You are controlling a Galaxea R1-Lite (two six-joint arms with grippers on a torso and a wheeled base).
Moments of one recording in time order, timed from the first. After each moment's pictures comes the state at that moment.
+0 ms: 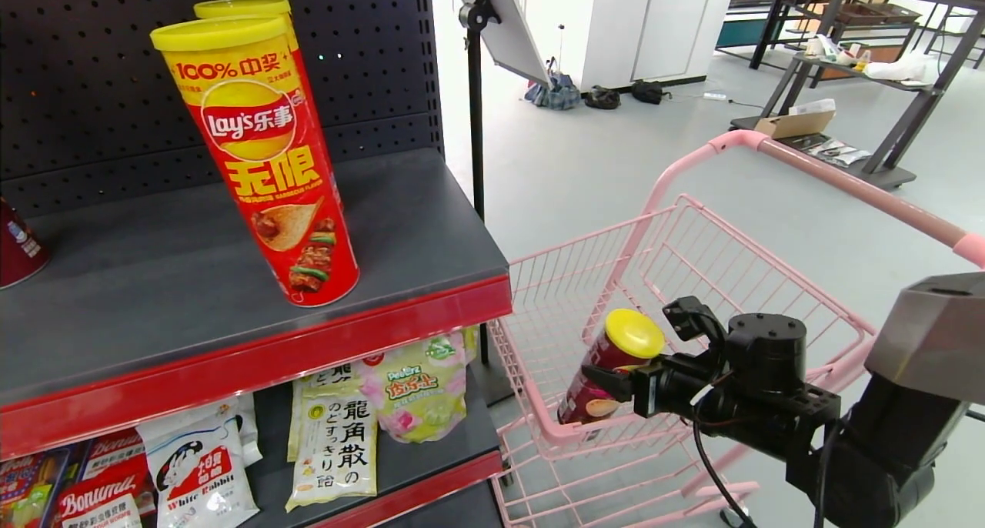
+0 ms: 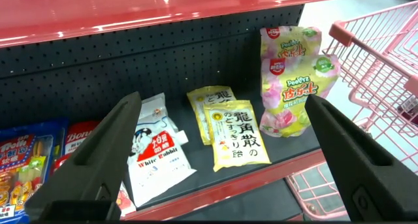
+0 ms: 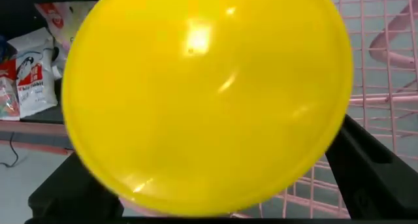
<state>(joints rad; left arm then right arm) 0.00 0.00 0.00 0.00 0.02 -0.01 0.39 2.10 -0.41 -1.31 0.23 0.18</state>
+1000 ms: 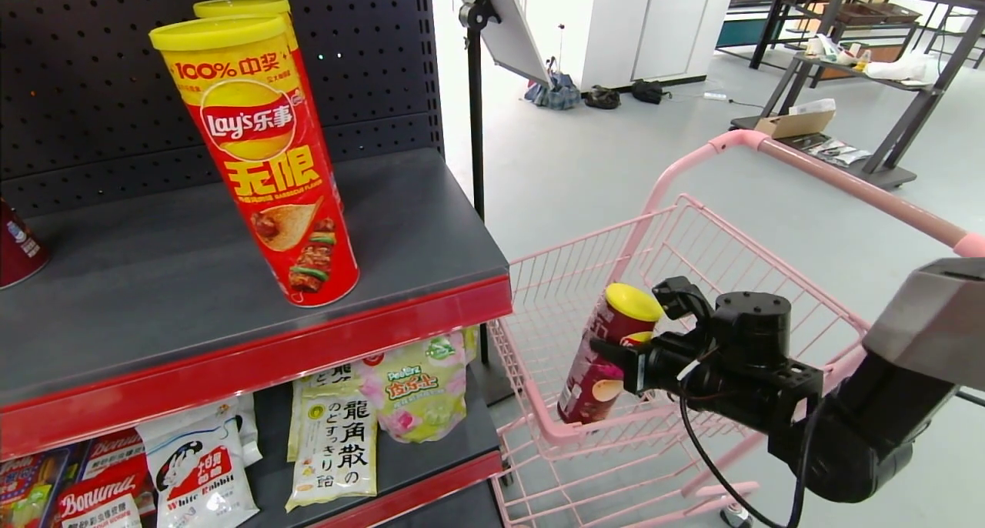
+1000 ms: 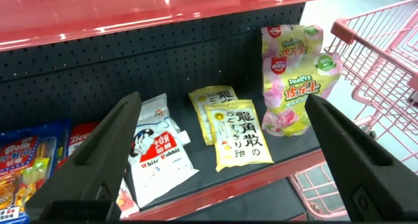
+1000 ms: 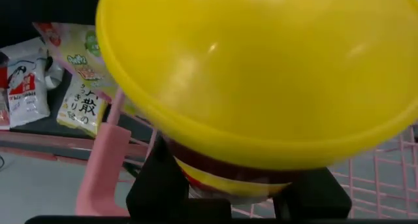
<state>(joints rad) 0.00 0.00 0.00 0.00 0.02 0.01 0.38 2.08 -0.53 -1.18 0.21 0.15</state>
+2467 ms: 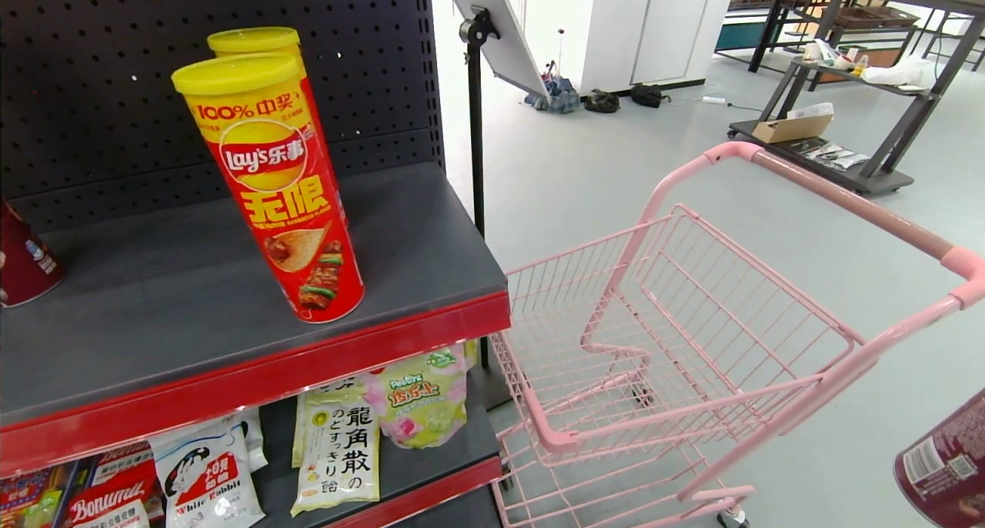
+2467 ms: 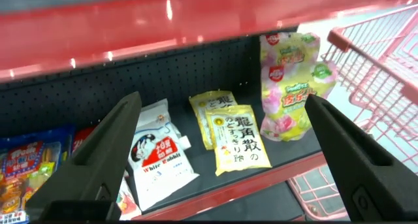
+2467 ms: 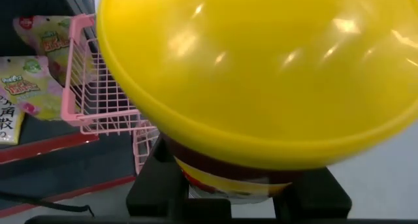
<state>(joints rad) 0.00 0.00 0.00 0.00 0.02 0.01 0.16 0.62 -0.56 0.17 -0.13 -0.05</state>
